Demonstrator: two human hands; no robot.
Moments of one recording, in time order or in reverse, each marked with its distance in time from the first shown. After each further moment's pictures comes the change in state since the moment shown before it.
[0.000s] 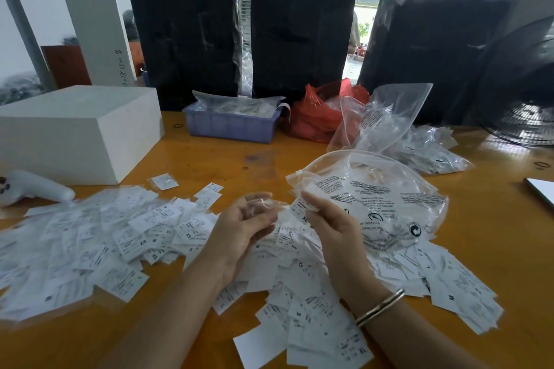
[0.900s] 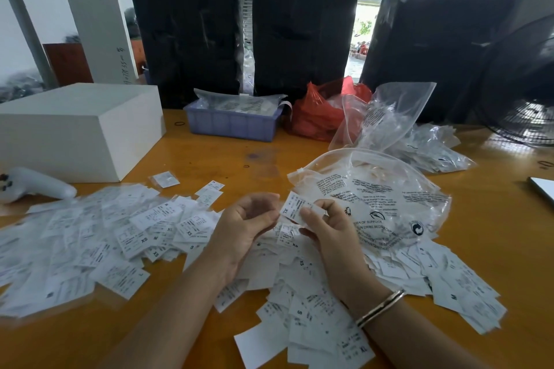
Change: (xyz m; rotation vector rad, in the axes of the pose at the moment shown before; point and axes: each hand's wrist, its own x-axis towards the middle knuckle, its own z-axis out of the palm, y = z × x) left_hand -0.003 -0.002 0.003 0.134 -0.006 0.049; right_hand 0.000 -0.003 0.007 0.198 0.023 0.279
